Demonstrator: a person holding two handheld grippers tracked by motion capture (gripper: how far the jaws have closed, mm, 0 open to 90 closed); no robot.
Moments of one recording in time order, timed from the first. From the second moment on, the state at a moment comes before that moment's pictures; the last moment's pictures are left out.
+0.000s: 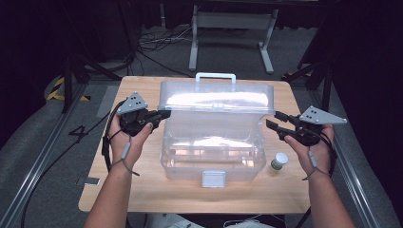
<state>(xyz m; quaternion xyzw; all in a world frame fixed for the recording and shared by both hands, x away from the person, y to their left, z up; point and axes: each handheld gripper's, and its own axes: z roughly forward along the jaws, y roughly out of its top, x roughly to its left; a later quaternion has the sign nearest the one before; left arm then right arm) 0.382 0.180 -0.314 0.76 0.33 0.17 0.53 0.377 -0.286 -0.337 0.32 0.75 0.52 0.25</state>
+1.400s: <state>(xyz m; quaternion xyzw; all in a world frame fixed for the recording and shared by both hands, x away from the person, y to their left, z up) 0.342 0.206 -0.329 0.78 0.33 0.14 0.51 0.396 -0.261 -0.325 0.34 0.69 0.55 0.33</state>
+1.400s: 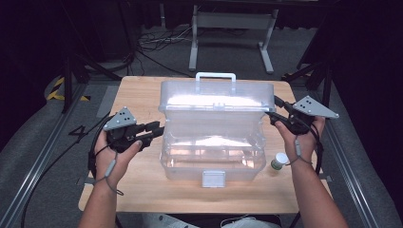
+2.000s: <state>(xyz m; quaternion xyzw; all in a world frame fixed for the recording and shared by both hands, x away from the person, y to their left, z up) 0.319 0.187 -0.370 0.84 0.27 0.05 0.48 0.403 -0.262 -0.323 0.34 0.68 0.56 0.33</state>
